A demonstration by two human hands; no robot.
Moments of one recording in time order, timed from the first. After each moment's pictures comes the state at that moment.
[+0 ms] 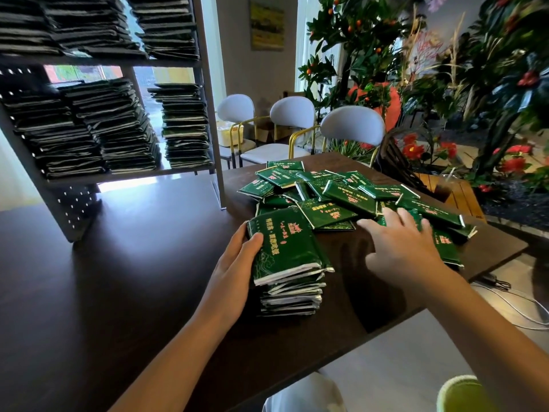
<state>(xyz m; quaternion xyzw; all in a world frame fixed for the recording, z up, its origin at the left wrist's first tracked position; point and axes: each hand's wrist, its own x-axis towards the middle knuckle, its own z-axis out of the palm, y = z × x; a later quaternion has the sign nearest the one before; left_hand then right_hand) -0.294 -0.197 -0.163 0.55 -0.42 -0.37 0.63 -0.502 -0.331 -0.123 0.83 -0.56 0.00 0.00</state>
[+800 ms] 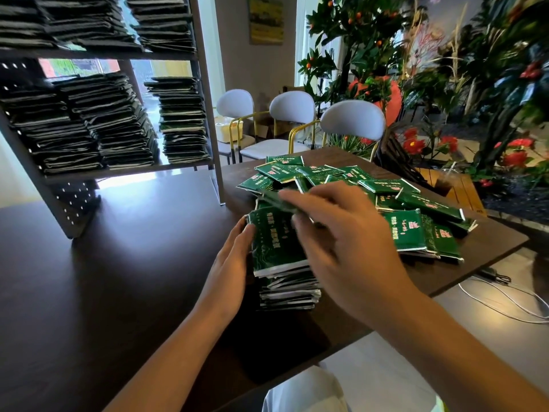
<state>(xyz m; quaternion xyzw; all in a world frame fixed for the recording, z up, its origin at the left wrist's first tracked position) -0.291 -0.201 -0.163 0.53 -0.40 -0.39 0.64 -0.458 -0.248 -0.101 0.85 -0.26 0.44 -0.08</state>
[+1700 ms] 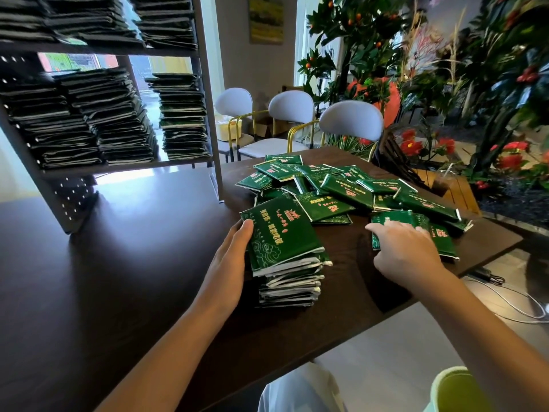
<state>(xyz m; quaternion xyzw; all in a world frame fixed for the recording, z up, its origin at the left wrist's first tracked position) -0.295 -0.196 -0.163 0.54 -0.40 -0.39 0.63 -0.516 -0.346 -0.148 0.82 -0.57 0.02 0.03</state>
